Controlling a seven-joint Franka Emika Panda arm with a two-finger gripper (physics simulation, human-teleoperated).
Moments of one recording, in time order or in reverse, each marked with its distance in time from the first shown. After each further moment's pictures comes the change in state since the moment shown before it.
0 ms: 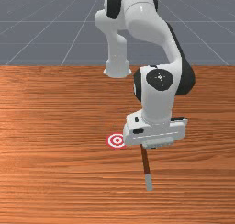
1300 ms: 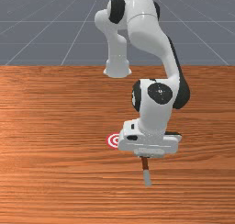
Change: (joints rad) arm 0.051 0.072 -0.083 -0.007 -0.035 0.086 0.171
